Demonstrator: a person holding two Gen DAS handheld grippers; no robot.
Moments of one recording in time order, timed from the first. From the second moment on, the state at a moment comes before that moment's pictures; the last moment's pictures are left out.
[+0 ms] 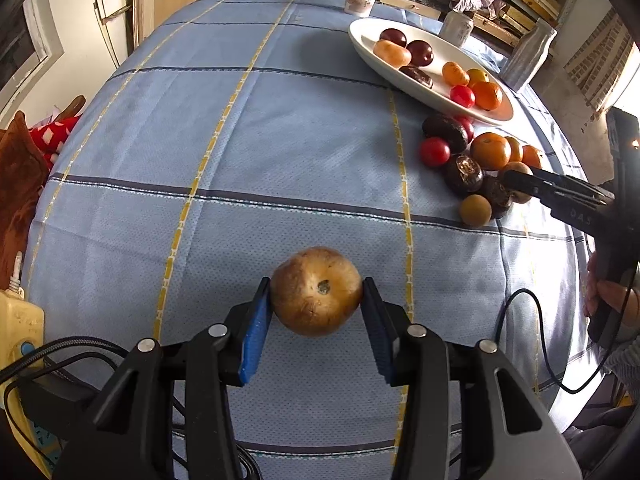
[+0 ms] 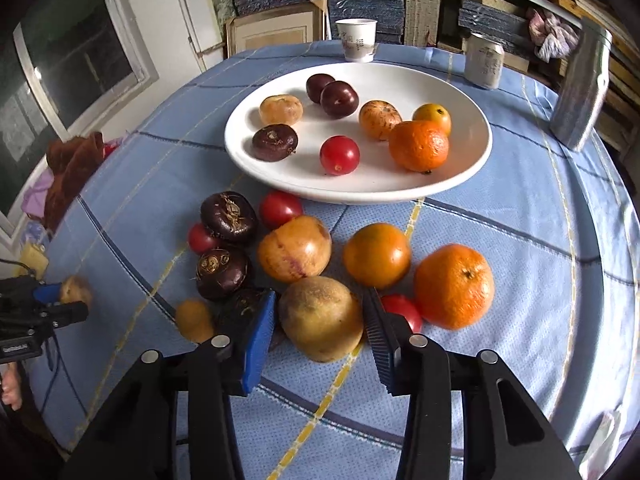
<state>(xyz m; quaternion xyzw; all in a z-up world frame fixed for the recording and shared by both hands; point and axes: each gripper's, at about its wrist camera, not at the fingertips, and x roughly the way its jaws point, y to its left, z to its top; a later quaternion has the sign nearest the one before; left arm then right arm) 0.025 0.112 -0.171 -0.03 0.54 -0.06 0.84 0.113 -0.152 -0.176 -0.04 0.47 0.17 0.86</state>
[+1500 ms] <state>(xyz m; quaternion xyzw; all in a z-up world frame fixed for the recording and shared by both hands) 0.248 -0.032 -0.145 0.02 0.49 -0.16 0.86 0.267 -0.204 -0.117 0.09 0.42 0.15 0.89</state>
